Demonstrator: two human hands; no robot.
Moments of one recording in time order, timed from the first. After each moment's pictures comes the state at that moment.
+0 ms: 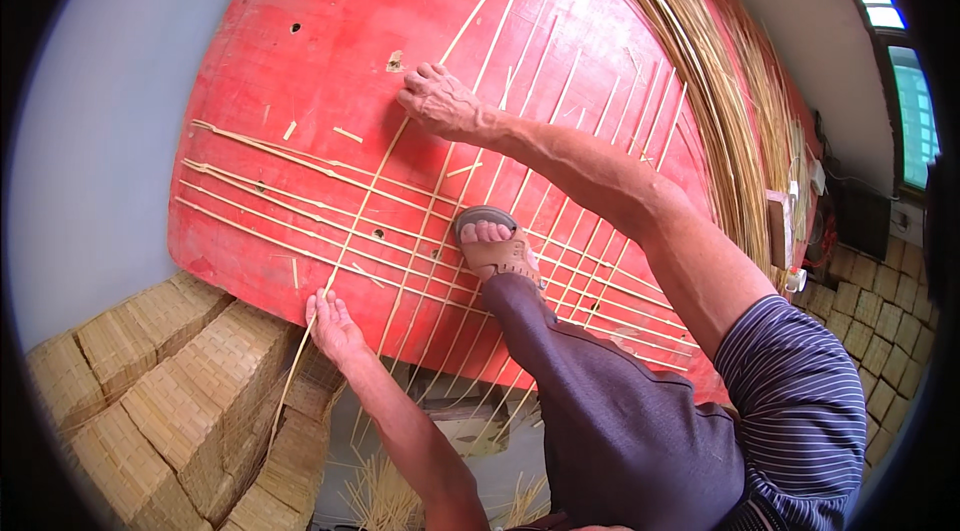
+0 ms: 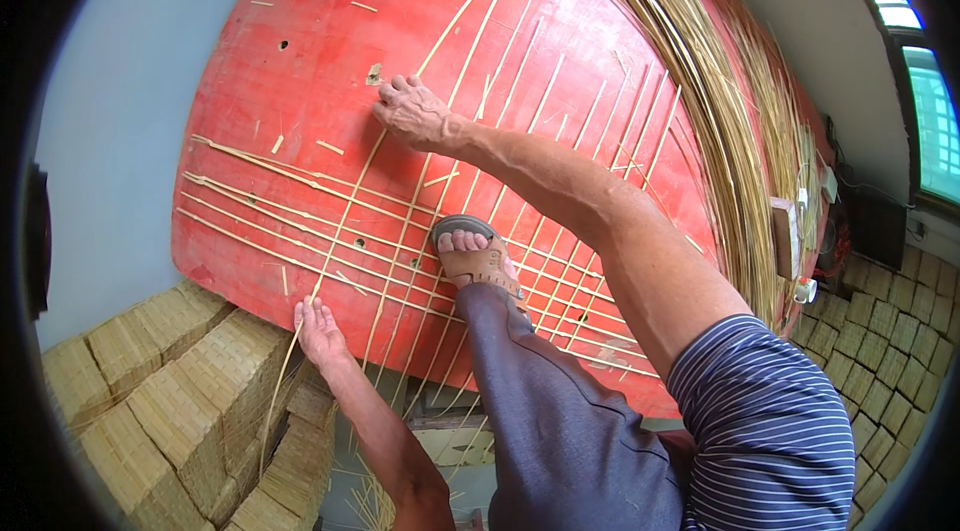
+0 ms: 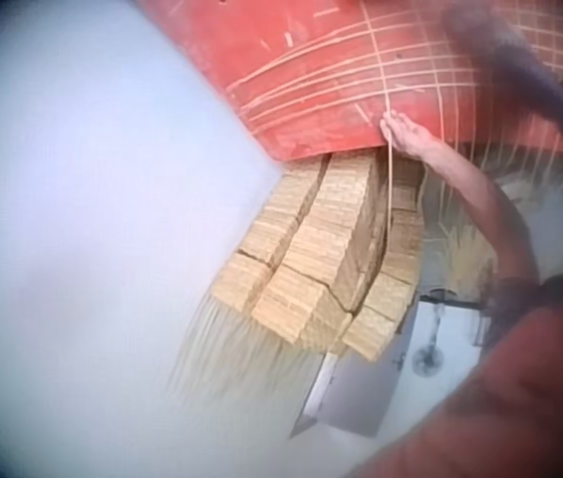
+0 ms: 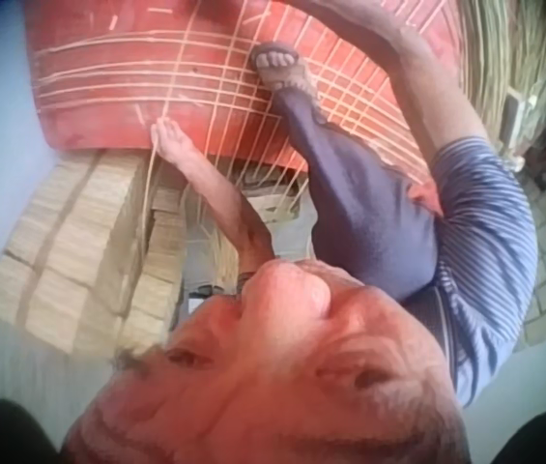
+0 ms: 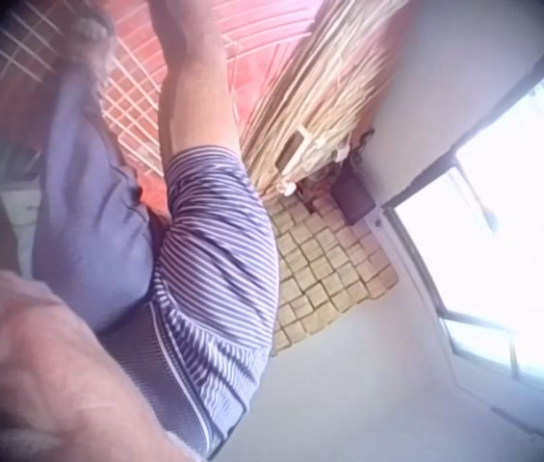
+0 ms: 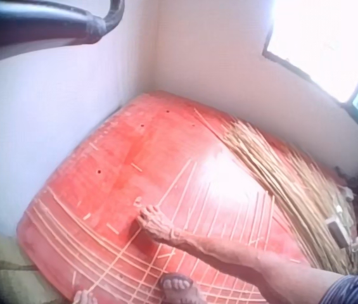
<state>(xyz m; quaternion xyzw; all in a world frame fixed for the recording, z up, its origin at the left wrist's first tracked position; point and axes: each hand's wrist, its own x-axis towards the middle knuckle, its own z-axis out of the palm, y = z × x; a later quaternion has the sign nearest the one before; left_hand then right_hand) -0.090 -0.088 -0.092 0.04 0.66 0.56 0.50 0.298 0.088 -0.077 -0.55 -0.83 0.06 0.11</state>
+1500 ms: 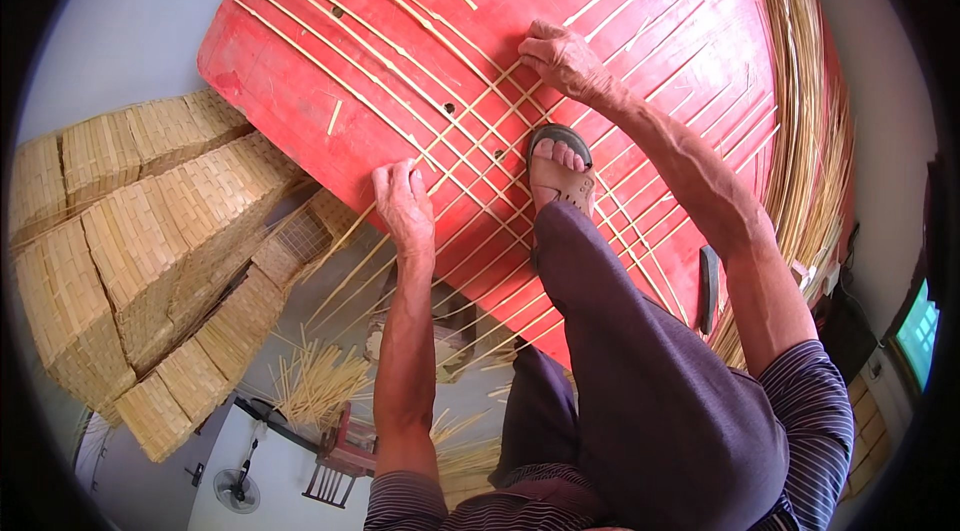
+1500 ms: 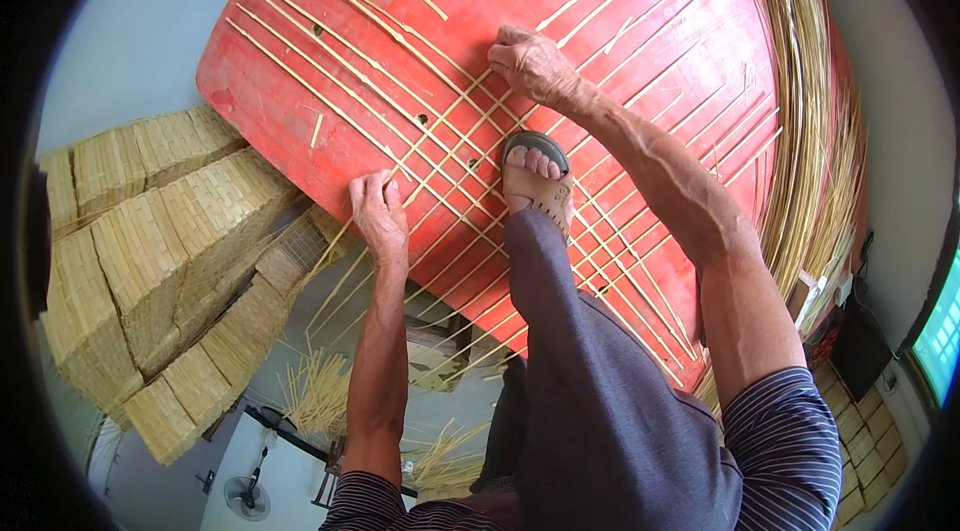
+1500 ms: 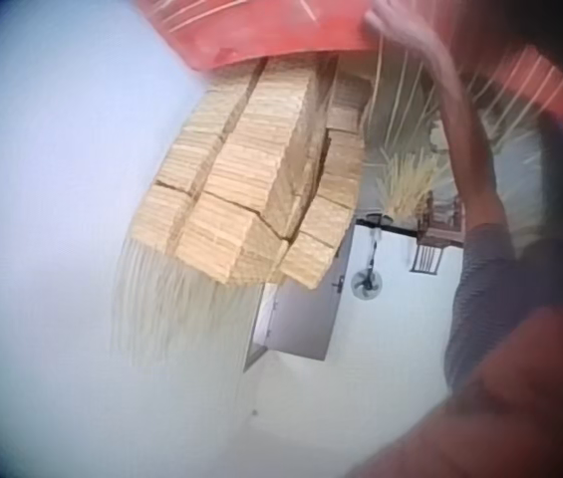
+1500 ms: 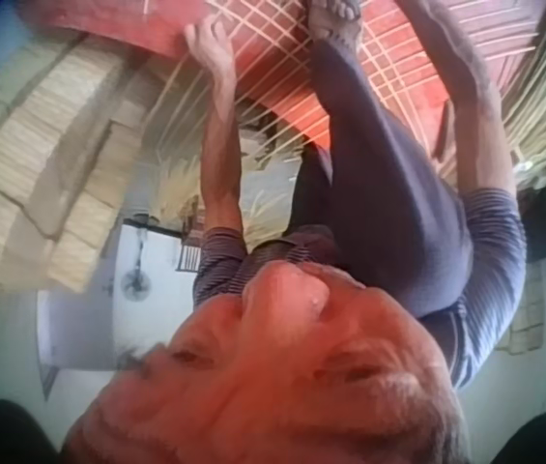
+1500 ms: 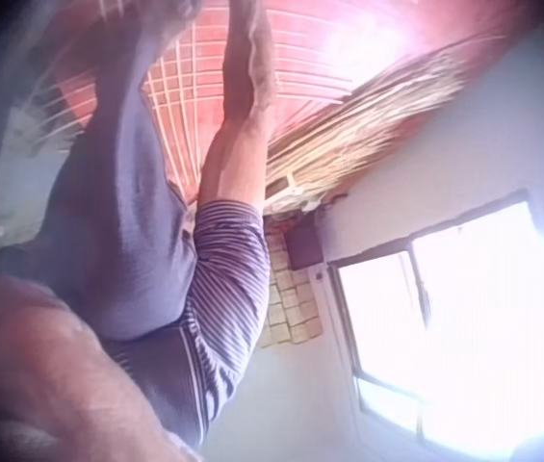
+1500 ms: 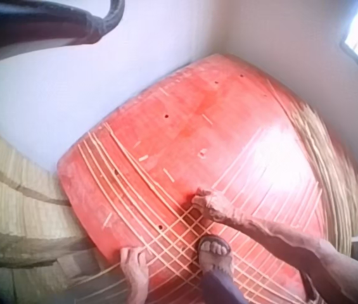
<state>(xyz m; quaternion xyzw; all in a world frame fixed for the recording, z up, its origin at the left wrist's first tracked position) -0.019 -0.130 -0.065 0.62 0.70 0.29 0.21 0.278 0.035 -0.086 -0.45 -0.82 0.27 0.24</state>
